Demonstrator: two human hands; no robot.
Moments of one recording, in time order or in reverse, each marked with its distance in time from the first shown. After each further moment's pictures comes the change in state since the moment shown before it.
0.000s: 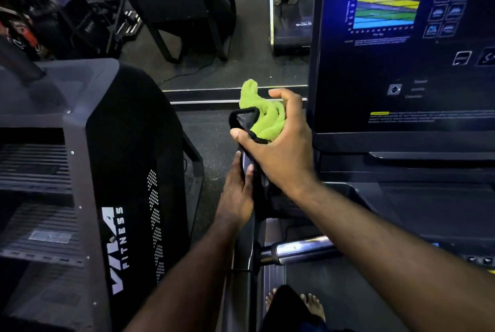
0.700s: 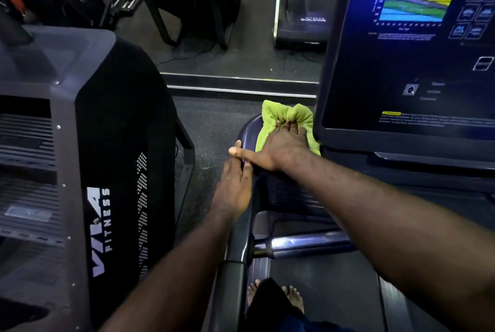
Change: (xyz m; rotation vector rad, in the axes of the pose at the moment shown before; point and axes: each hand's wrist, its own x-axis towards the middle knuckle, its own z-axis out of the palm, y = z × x) left_hand 0.008 -0.010 0.003 0.057 -0.013 -0.070; right_hand 0.040 0.067 0.048 -1.140 -0.832 0.252
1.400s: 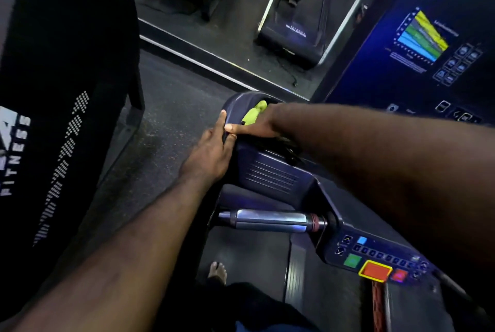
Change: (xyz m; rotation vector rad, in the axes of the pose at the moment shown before) left_hand -0.012 -0.002 -0.002 -0.028 -0.020 -0.024; right_hand -0.011 -0.016 -0.035 -0.397 -0.299 -0.108
